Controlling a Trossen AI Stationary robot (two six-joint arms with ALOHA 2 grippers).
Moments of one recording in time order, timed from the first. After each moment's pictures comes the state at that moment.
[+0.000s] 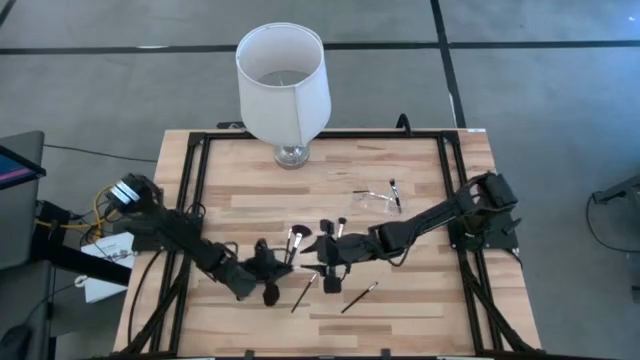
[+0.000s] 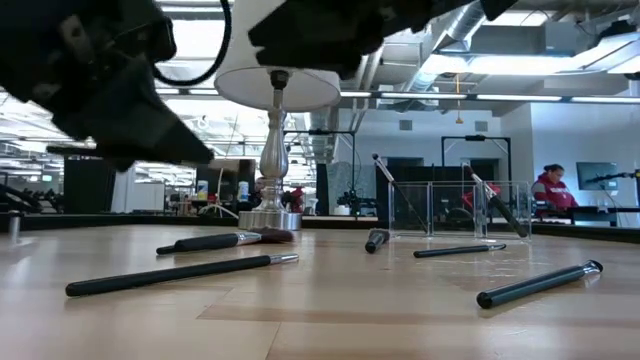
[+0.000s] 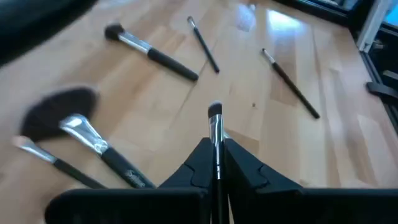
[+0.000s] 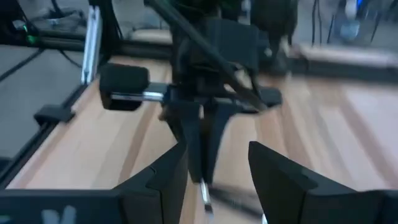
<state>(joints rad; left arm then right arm) -0.67 1.59 0.54 0.42 -0.69 -0.66 0.31 1.83 1.12 0.32 0.21 -0.03</state>
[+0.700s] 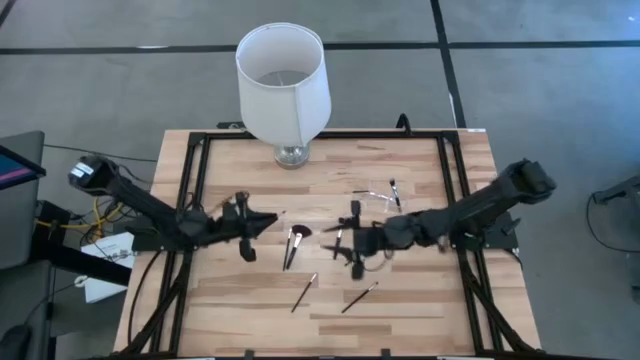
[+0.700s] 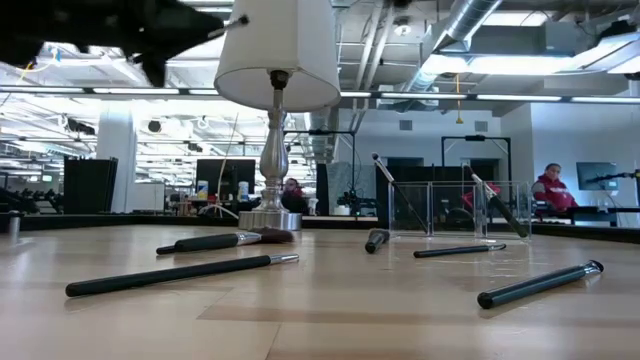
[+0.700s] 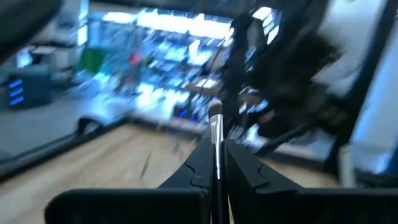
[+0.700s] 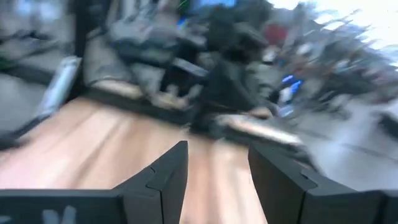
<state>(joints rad) -0.41 1.06 0.22 1.01 -0.60 -0.05 0.31 1.51 0.85 0.58 0.34 -0.34</state>
